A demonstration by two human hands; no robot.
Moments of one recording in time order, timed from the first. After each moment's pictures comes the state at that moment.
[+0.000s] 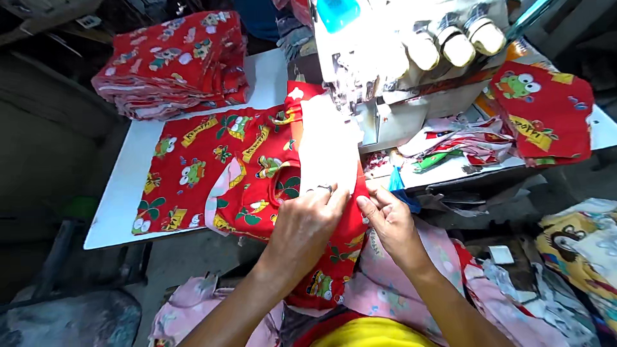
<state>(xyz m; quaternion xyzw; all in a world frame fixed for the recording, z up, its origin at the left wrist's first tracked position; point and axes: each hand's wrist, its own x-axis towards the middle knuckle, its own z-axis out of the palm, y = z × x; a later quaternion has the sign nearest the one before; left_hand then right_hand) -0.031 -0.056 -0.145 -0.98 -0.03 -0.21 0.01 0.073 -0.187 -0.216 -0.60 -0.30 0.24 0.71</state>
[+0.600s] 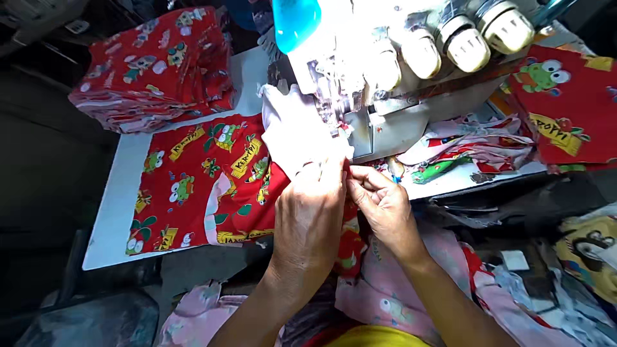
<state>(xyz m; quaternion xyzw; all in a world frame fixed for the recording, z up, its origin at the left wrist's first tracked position) 0.026 -0.068 -0.119 -0.96 -0.18 -0.23 -0.01 0.106 -0.157 -0.197 -0.59 -0.30 0.21 0.73</state>
